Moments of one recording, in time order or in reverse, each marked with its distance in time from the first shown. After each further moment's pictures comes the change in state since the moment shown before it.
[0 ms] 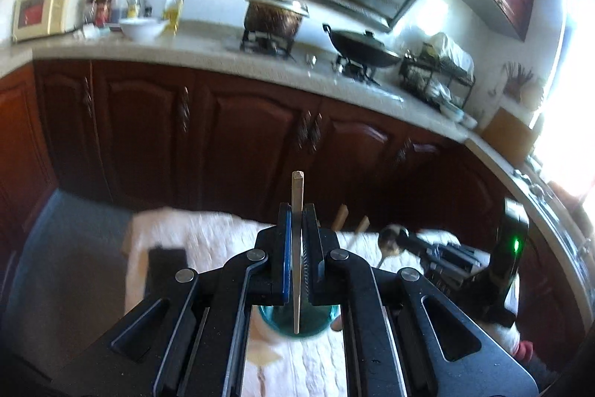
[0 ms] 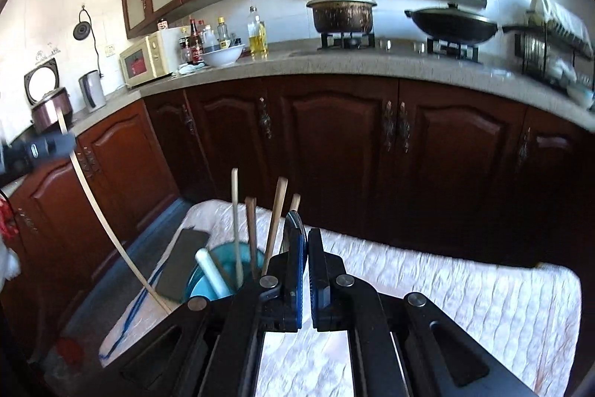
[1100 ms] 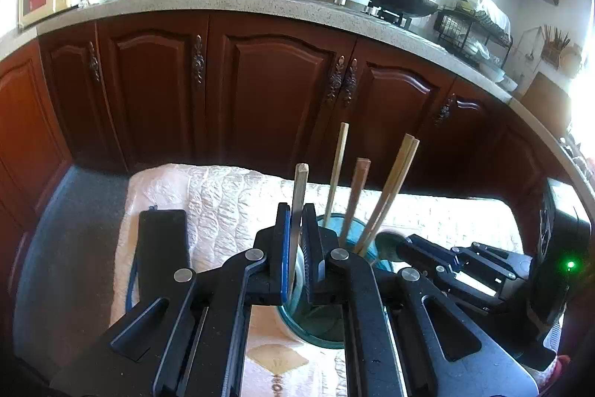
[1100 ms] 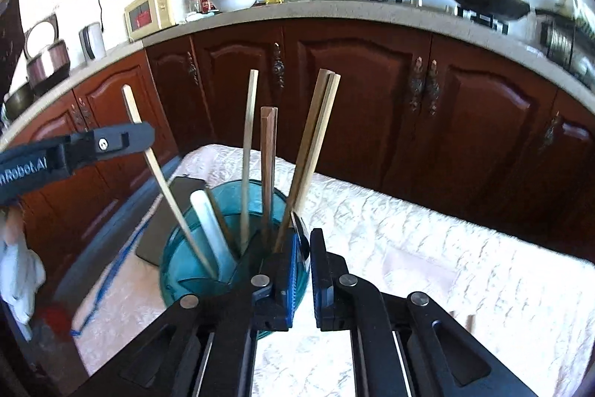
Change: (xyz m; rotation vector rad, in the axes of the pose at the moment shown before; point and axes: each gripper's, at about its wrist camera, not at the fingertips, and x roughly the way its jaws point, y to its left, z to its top) left arm 0.103 0.006 -0.073 0.014 0.132 0.124; right arm 0.073 0.022 -0.050 -0.044 0.147 0.039
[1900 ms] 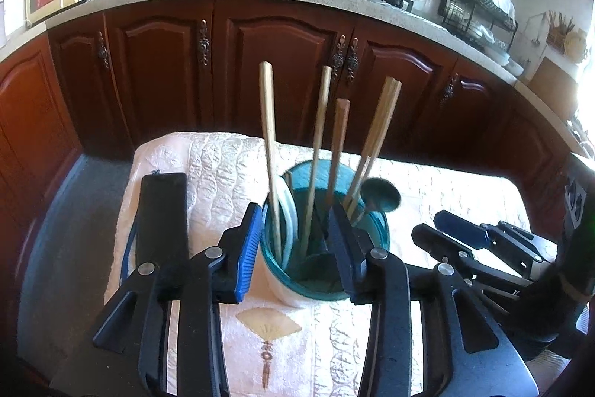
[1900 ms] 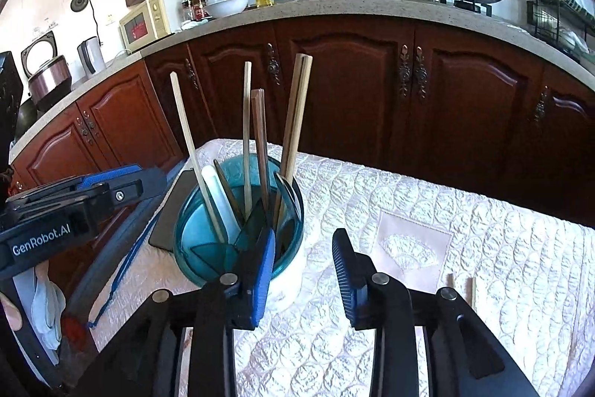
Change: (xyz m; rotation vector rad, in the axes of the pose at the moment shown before) left arm -0.010 -0.023 -0.045 0.020 0.033 0.048; right arm -0.034 -0.009 -0.028 0.052 0.000 0.002
